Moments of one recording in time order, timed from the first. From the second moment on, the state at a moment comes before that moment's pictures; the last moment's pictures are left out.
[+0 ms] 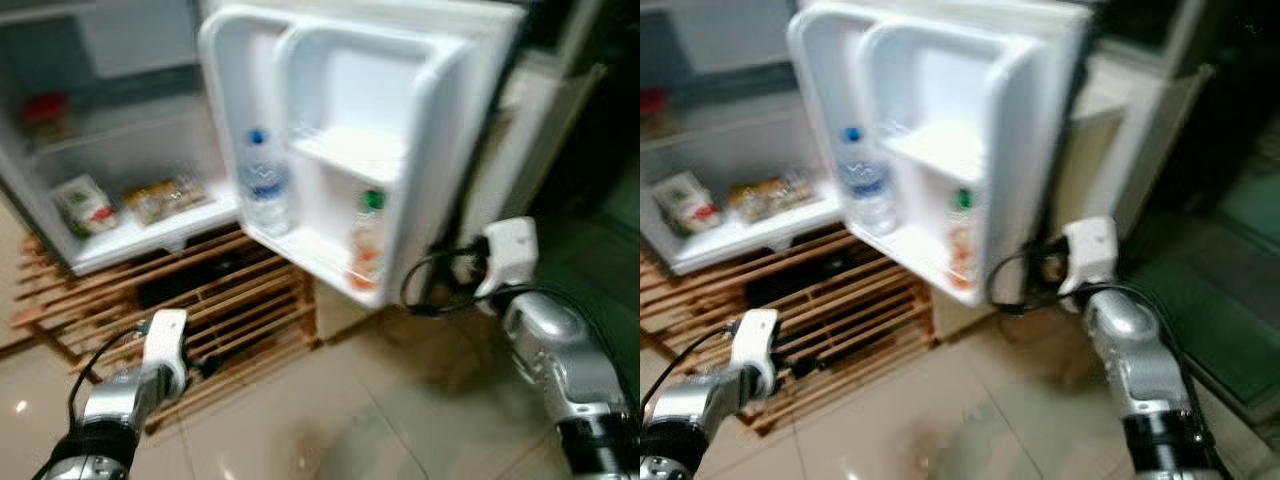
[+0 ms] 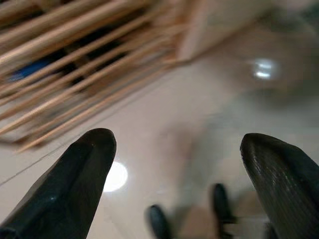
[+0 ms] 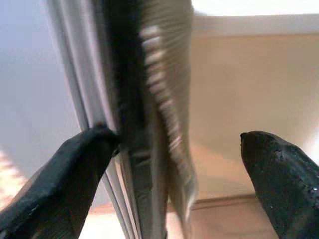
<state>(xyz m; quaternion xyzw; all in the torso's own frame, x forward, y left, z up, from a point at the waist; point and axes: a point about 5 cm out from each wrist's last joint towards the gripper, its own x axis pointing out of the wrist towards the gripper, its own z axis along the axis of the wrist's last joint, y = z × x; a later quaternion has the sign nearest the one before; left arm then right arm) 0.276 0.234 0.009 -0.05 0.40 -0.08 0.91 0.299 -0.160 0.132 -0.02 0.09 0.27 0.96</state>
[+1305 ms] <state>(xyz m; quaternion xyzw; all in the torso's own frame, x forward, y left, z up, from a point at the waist) 0.111 0.272 -0.087 -0.04 0.65 -0.03 0.76 0.256 -0.036 0.269 0.17 -0.10 0.61 0.77</state>
